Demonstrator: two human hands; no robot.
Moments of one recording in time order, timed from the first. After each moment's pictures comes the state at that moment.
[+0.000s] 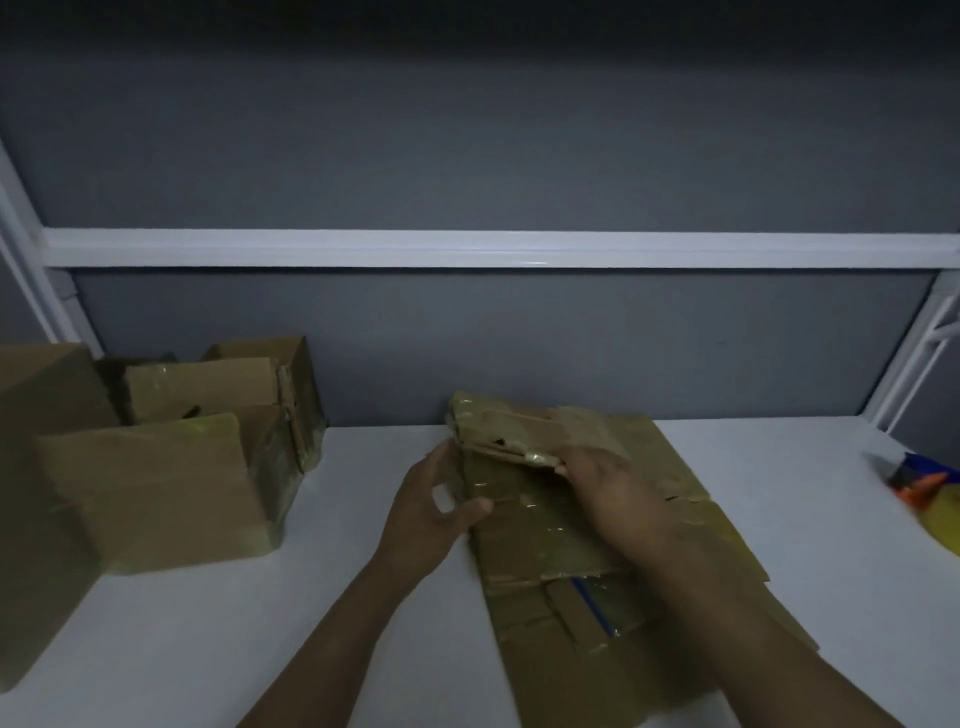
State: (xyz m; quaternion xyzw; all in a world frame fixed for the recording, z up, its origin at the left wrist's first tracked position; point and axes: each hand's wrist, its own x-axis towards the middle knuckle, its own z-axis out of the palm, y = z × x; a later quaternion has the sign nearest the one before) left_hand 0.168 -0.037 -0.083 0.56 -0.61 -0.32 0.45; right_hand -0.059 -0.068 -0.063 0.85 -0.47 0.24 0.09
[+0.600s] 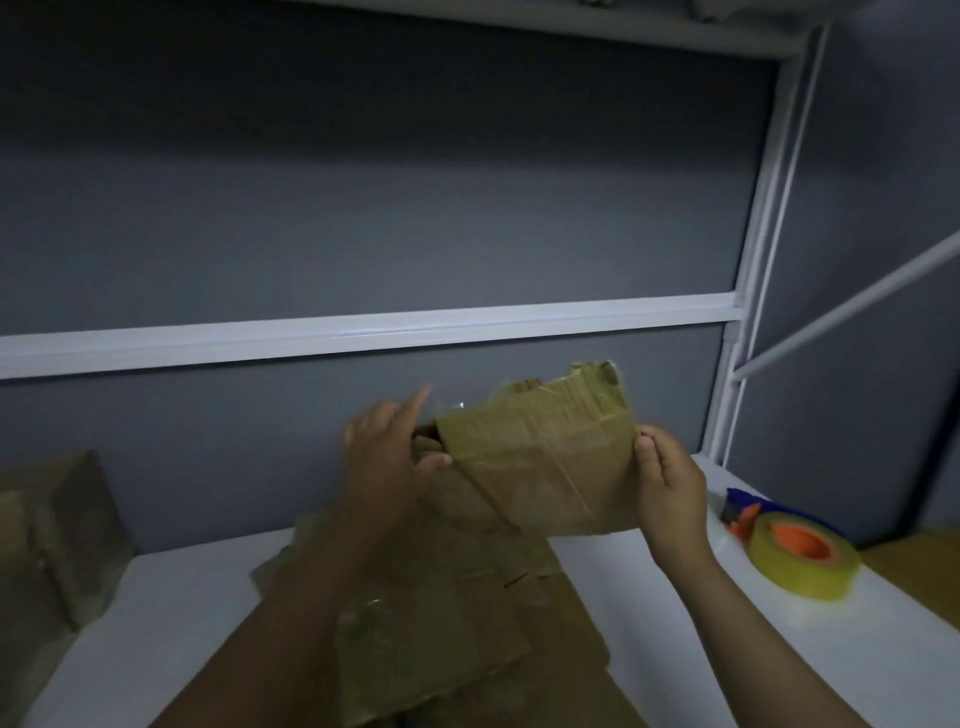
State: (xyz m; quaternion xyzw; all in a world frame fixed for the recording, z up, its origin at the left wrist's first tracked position) left_hand 0.019 -0.156 0.012 0.51 -0.76 0.05 0.40; right_hand -0.246 -0.082 0.004 0.52 -0.55 0.65 -0.07
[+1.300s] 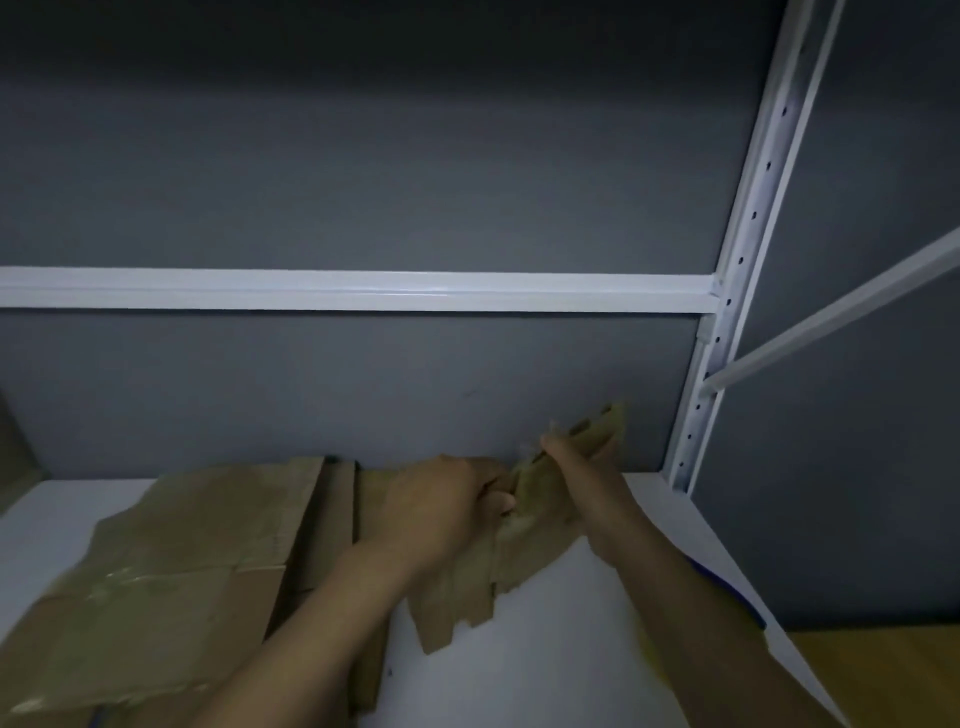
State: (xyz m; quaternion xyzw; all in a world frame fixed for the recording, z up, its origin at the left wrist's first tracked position) left_hand -0.286 -0.143 0.010 0.56 -0.80 0.00 0.20; right_hand -0.456 -0.202 -0.019 0.45 -0.53 0.51 -0.51
